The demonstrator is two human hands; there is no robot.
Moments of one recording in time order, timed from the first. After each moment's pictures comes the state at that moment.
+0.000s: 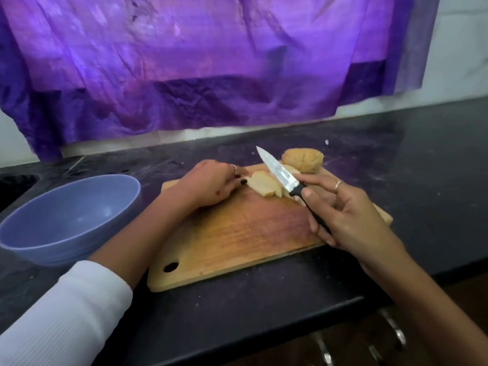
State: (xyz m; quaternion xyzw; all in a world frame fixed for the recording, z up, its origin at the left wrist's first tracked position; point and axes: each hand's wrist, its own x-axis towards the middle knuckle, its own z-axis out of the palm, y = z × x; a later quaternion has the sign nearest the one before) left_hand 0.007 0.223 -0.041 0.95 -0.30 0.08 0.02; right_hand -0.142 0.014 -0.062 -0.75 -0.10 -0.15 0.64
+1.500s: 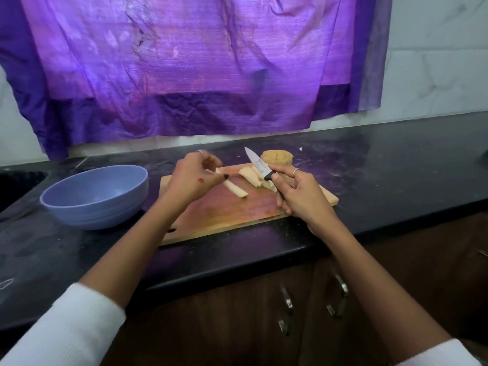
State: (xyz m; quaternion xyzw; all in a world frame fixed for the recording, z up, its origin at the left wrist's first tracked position) left_hand -0.098 0.214 -0.026 0.90 -0.14 0.16 0.38; right_hand -0.142 0.012 -0.069 -0.79 -0.07 -0.19 0.58
